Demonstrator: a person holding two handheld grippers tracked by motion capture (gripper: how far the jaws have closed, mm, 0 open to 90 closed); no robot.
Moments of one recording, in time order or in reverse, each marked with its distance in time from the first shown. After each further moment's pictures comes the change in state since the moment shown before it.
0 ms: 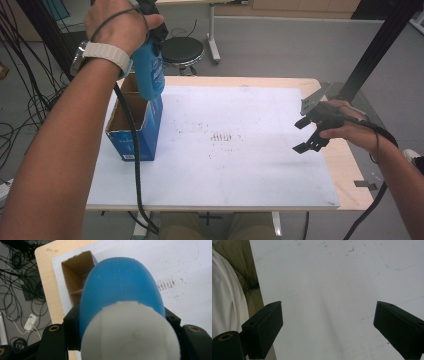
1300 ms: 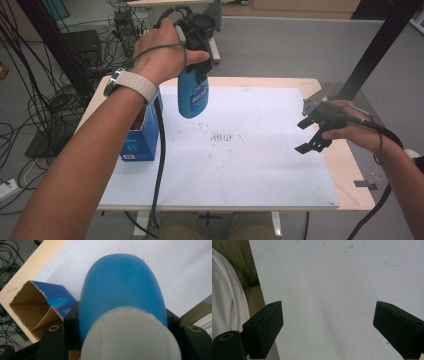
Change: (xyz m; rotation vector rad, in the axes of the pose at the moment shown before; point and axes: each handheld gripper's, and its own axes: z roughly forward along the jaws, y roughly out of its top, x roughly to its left) left arm -0.093 -0.004 0.025 -0.009 -0.106 0.420; right arm 0.006 0.001 -0.007 0.024 -0.022 0.004
